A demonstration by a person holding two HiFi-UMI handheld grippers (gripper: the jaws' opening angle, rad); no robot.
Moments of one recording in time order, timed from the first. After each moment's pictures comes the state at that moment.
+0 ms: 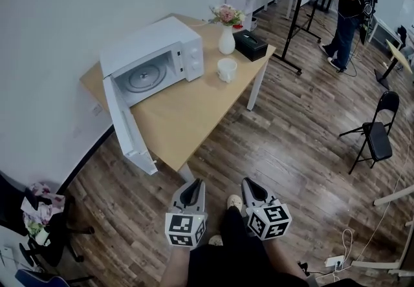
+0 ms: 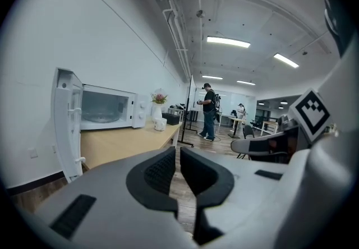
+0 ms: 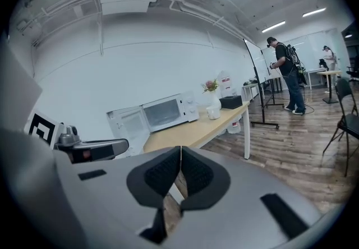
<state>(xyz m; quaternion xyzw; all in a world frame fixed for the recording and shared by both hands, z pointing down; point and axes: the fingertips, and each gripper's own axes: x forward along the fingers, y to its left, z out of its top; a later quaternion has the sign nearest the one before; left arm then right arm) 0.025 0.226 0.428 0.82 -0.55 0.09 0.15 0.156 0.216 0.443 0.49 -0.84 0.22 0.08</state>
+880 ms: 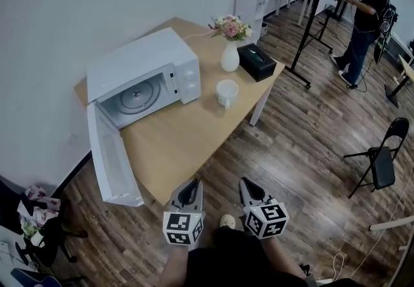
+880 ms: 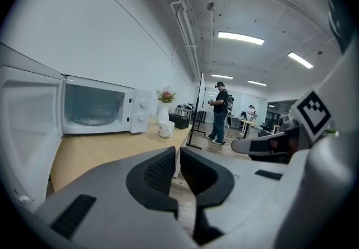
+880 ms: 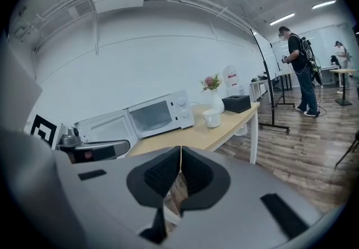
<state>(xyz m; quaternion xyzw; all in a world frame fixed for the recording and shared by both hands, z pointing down) 0.052 0.061 0.437 0.79 -0.58 0.08 0.17 0.181 0.042 0.448 0.46 -0.85 0.22 0.10</state>
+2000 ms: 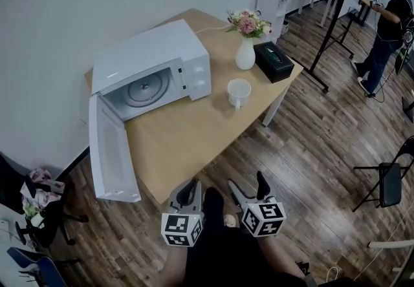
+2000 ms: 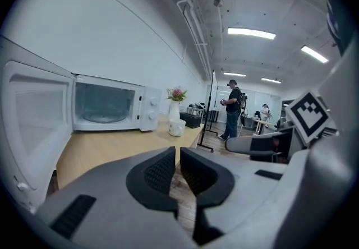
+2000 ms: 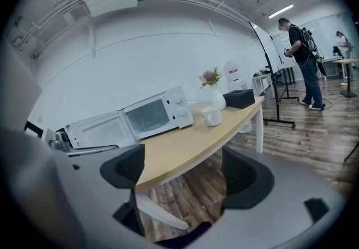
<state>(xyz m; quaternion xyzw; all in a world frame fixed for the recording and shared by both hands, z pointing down) 0.050 0.038 0.451 0.75 -0.63 0.09 0.17 0.180 -0.009 0.471 0.44 -0.86 0.24 0.09</state>
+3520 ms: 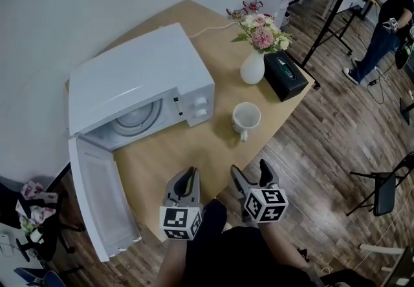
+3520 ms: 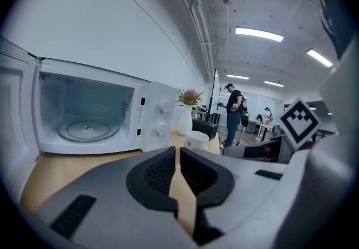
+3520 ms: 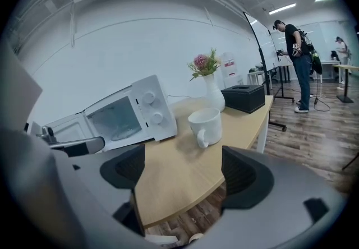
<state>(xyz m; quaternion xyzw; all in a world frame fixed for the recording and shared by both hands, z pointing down) -0.016 -0.153 0.454 0.75 -0.63 0.07 0.18 0.131 -0.208 0.497 0.47 -0.83 0.26 0.13</state>
